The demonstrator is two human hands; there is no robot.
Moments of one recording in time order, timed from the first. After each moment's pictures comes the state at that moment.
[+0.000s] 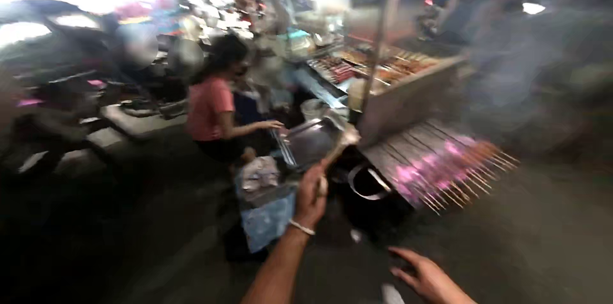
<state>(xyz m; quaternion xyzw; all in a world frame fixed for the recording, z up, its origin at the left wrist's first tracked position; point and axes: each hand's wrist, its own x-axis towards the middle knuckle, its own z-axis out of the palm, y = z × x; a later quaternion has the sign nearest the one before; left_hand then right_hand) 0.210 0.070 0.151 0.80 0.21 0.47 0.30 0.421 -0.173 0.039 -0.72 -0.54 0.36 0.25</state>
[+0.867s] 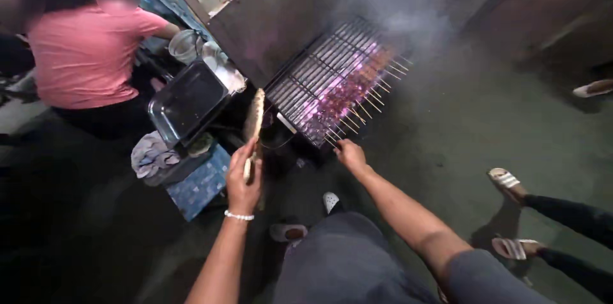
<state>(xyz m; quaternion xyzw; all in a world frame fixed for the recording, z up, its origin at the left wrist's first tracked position) 0.416 -0.008 0.075 0.83 0.37 0.29 0.31 0.699 -0.123 -0.110 -0.86 -0.37 0.30 0.18</state>
